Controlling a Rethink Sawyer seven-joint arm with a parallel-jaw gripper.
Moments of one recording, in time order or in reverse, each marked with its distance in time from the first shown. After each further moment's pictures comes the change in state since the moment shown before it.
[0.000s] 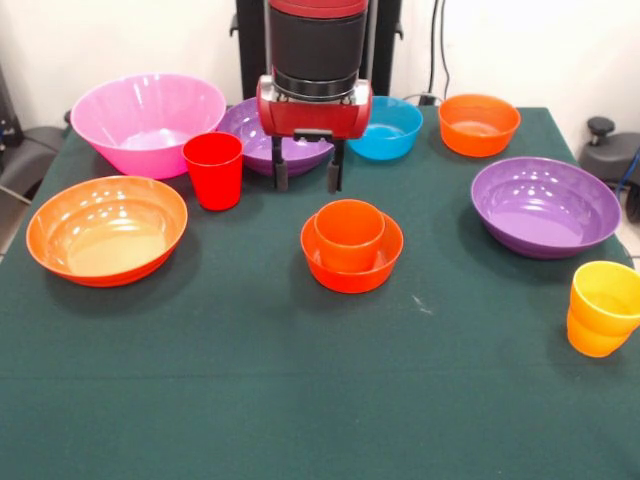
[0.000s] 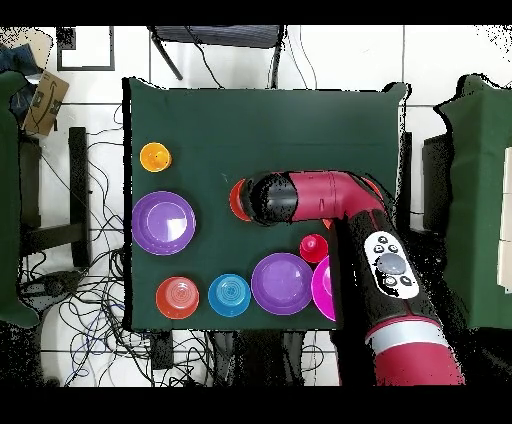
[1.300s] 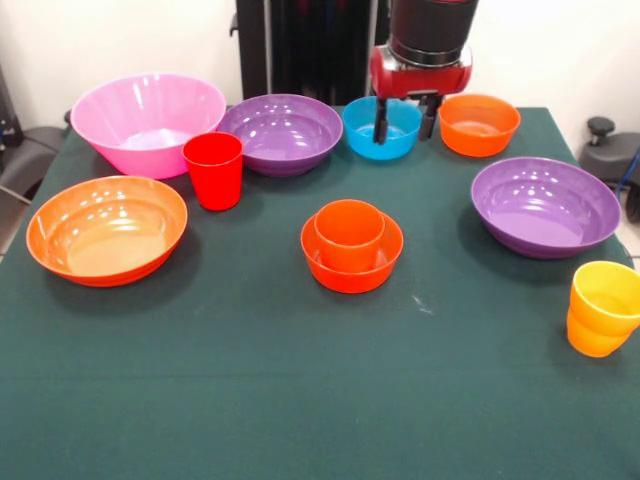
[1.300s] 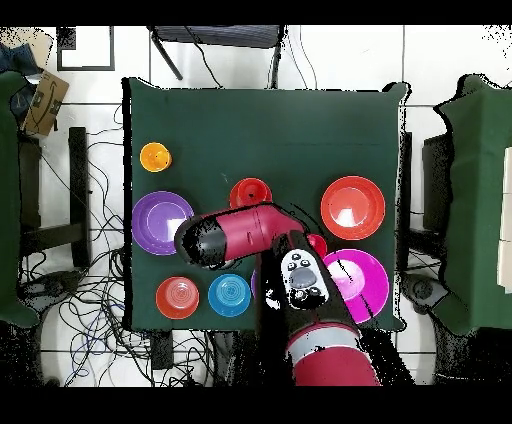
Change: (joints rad) arm 0.206 -0.042 -0.057 0.196 0.001 -0.022 0.000
